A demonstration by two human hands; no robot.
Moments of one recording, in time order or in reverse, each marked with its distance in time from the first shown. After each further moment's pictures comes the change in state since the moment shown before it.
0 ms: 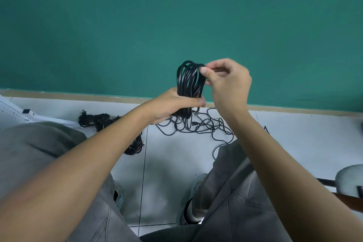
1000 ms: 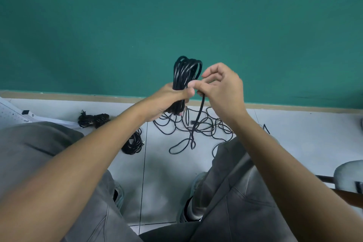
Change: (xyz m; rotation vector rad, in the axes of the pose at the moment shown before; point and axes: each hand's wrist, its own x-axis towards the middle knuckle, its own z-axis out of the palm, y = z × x) left_hand -0.006 0.004 -0.008 -0.092 0.002 0.012; right_hand -0.013 0.006 -0.013 -0.055 -0.219 0.005
